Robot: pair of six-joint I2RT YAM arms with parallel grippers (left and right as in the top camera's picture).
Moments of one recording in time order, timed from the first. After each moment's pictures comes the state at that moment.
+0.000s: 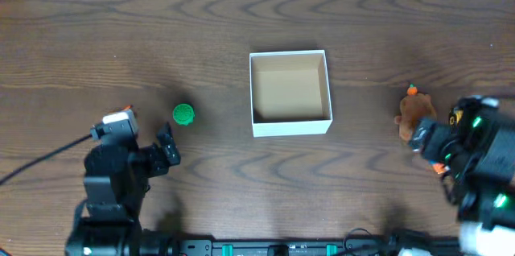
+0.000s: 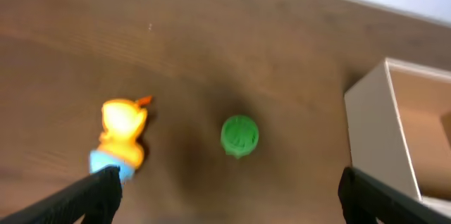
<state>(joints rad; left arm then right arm) -0.04 0.54 0.72 -0.78 -0.08 -0.25 -0.25 0.86 0.95 -0.97 0.04 0.11</state>
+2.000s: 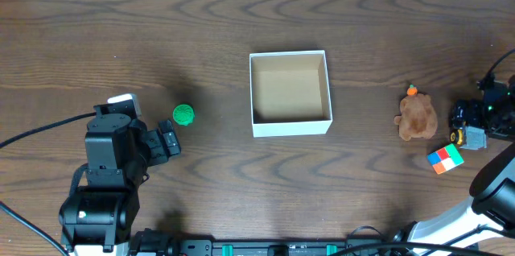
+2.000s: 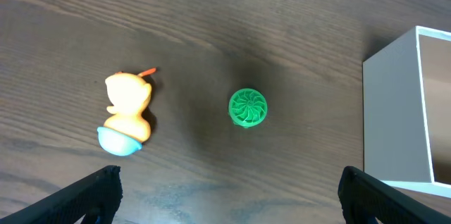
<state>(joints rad) -0.04 0.75 0.86 -0.89 -0.08 -0.25 -0.63 1.89 1.37 -1.00 0.00 -0.34</state>
